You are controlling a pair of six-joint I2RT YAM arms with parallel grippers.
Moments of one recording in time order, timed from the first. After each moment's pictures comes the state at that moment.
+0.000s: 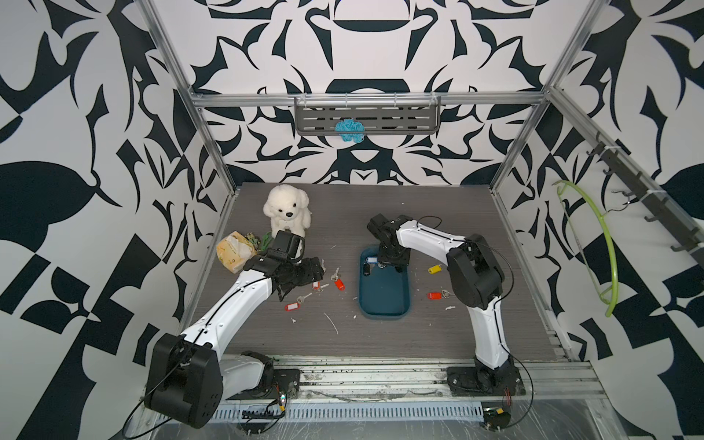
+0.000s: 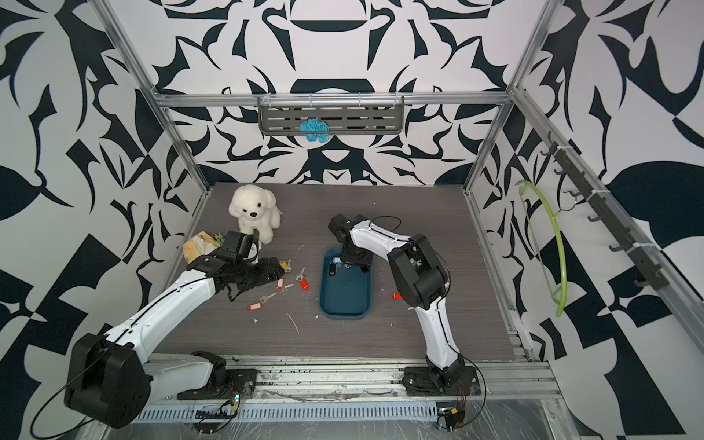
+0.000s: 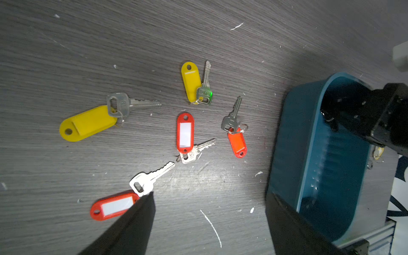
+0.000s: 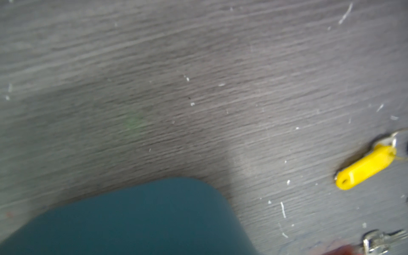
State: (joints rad) left arm -0.34 1.22 0.84 -0.69 0.19 -0.55; right arm 0.63 2.13 1.62 -0.98 0.22 0.86
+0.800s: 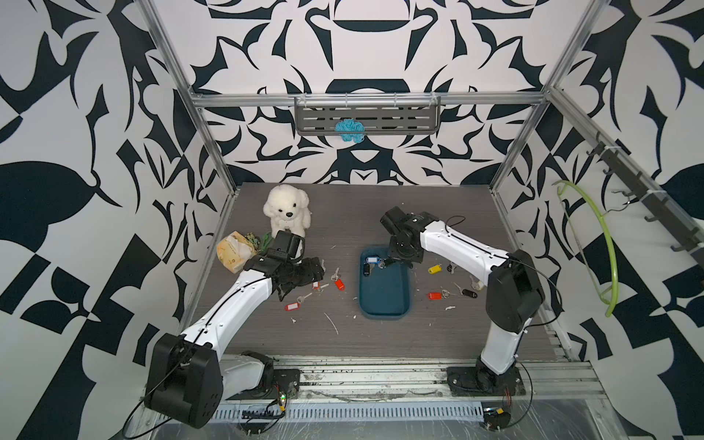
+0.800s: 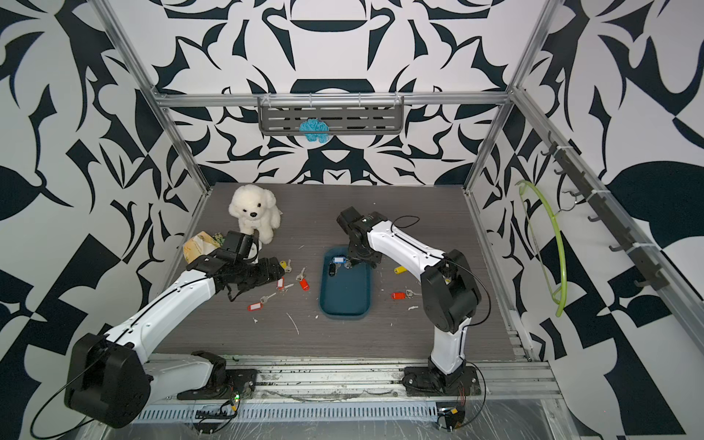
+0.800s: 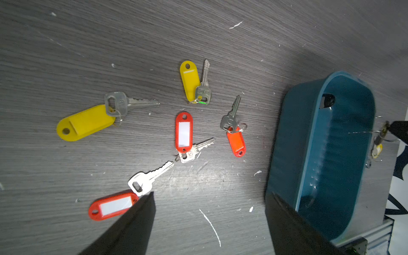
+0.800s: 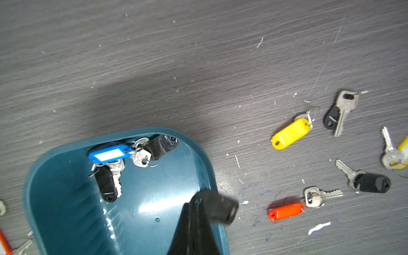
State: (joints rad) left arm -0.34 1.22 0.84 -0.69 0.20 -0.55; right arm 0.63 1.81 1.49 -1.00 0.22 0.86
